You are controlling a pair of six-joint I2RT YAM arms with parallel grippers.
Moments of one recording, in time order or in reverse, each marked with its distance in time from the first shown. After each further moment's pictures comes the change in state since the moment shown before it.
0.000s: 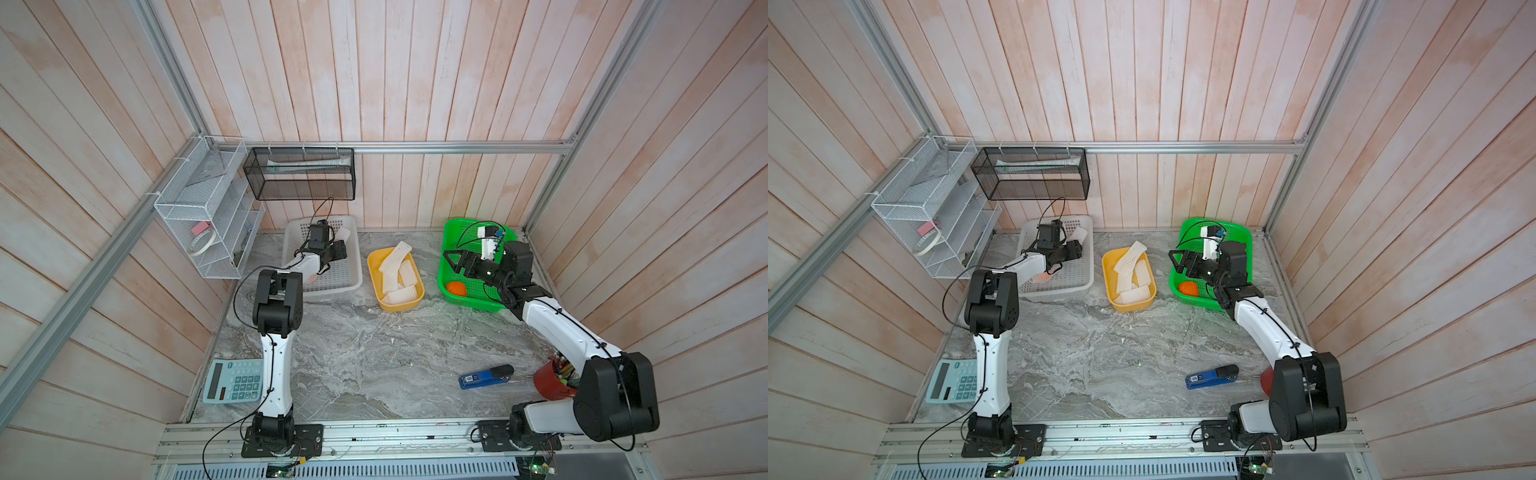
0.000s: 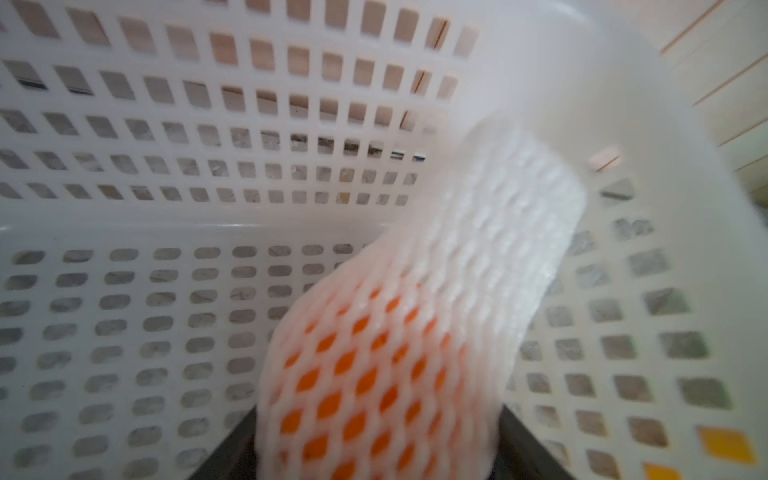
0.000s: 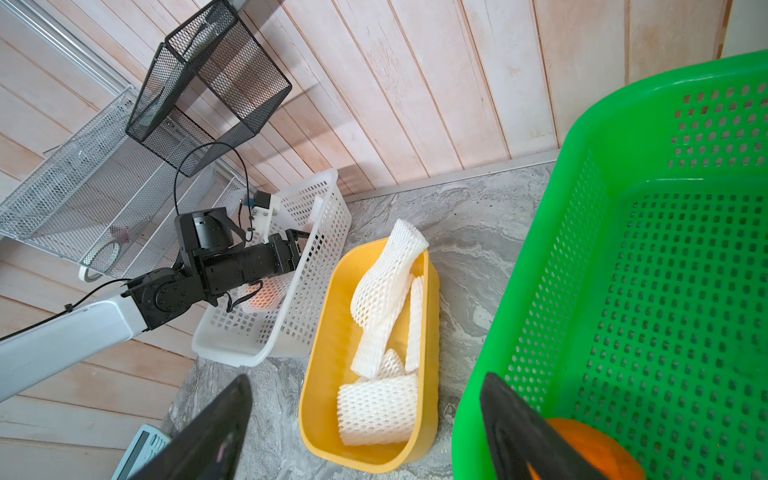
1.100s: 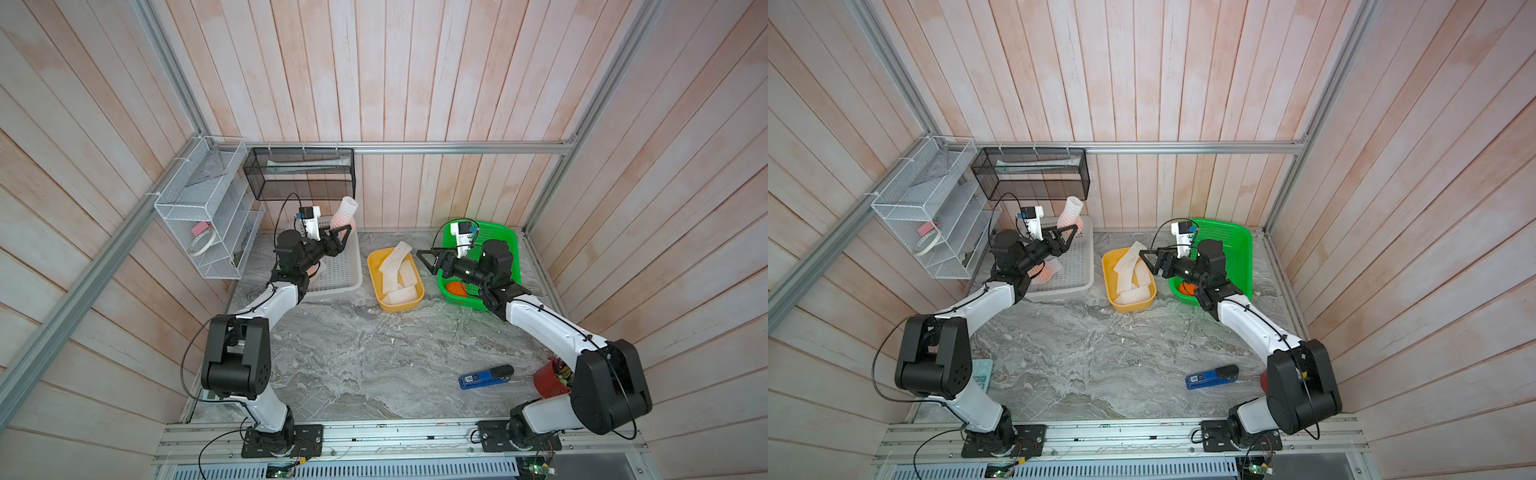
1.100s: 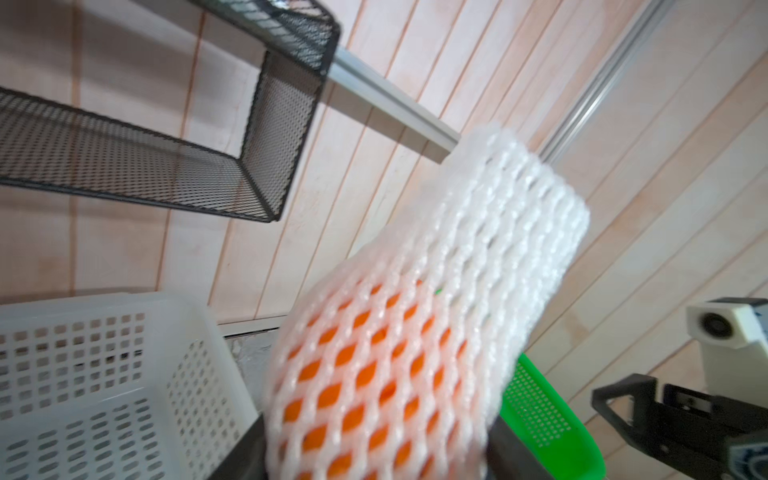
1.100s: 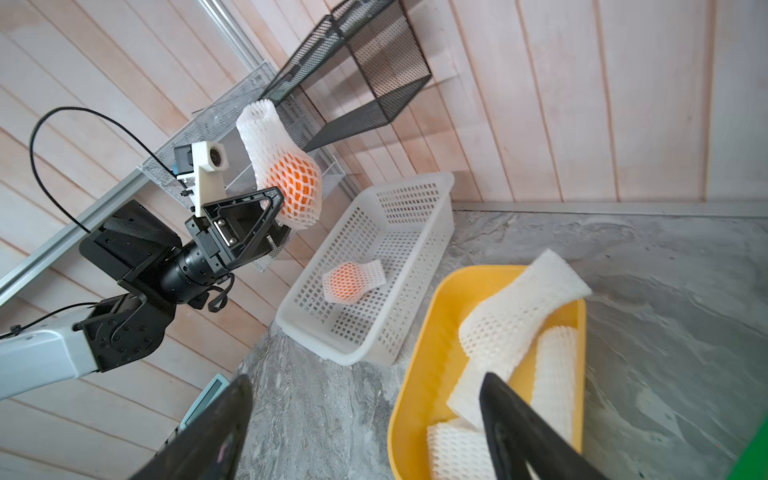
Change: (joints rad) left arm -0.005 -0.676 -0.670 0.730 0.456 -0.200; right arm 0.196 0.052 0.037 0.207 -0.077 0.019
